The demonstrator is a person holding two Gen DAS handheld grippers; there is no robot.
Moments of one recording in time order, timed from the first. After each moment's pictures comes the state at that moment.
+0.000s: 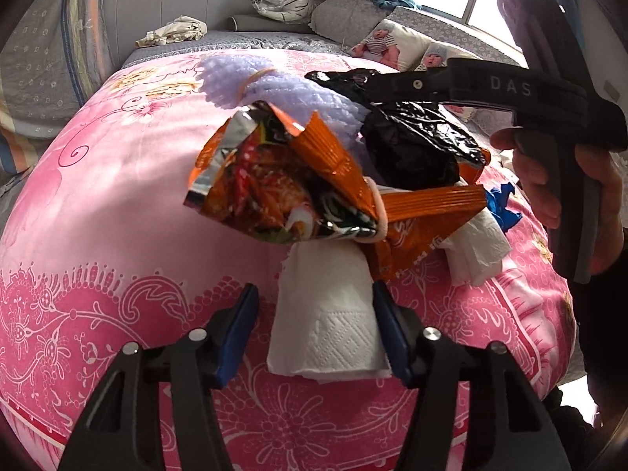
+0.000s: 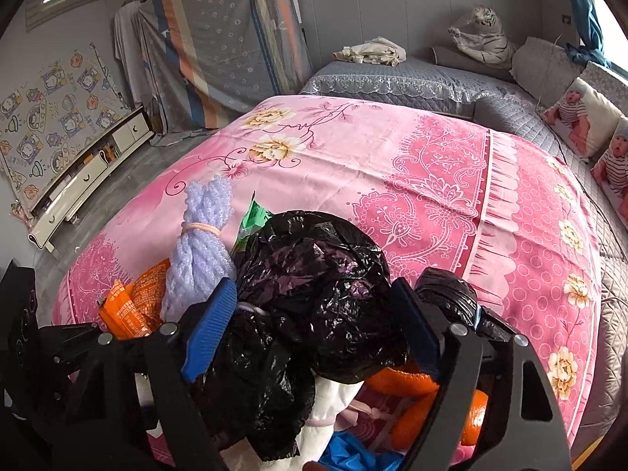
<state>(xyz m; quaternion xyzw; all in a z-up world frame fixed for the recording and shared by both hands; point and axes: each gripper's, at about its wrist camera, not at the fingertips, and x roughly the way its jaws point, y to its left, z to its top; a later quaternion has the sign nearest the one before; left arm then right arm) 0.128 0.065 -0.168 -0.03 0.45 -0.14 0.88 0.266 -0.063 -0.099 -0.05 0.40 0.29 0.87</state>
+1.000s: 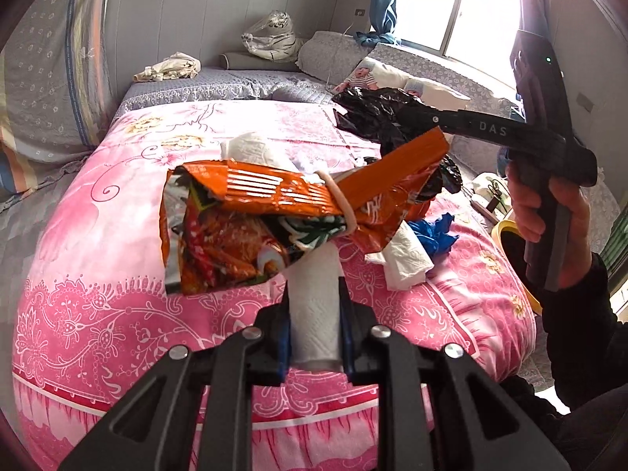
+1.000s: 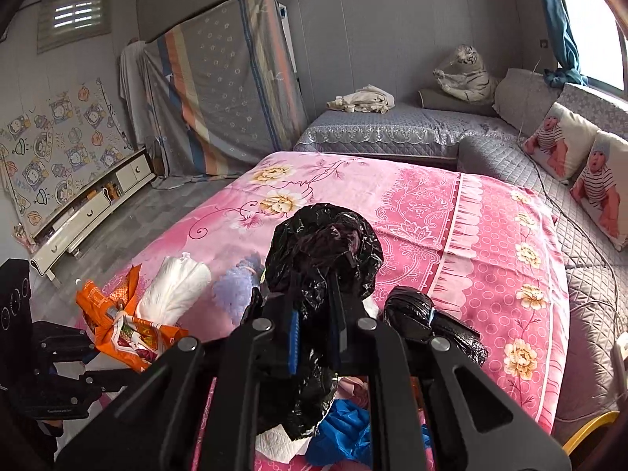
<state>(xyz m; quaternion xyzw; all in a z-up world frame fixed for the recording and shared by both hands) 0.071 0.080 -0.103 -0.04 0.38 -0.15 0.91 0.204 -0.103 -0.031 -0.01 0.31 0.28 0.91</state>
